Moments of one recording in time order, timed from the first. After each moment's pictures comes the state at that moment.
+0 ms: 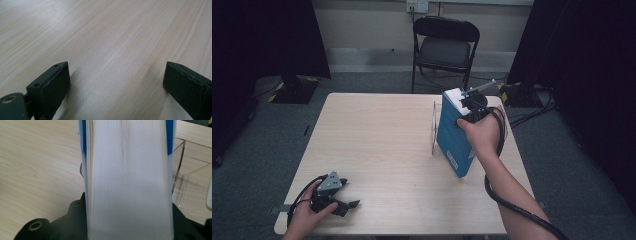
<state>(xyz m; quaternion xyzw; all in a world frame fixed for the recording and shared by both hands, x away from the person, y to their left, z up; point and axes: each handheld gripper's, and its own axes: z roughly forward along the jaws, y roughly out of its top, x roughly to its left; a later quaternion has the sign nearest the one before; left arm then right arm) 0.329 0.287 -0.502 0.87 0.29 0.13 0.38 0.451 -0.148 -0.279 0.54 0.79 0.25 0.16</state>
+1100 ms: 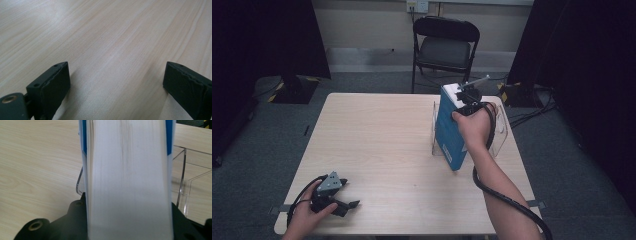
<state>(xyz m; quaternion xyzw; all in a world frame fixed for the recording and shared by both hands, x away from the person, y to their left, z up) 0.328 0.286 -0.503 0.87 0.30 0.12 0.38 0.476 -0.136 -0.286 0.57 0.77 0.26 0.16</state>
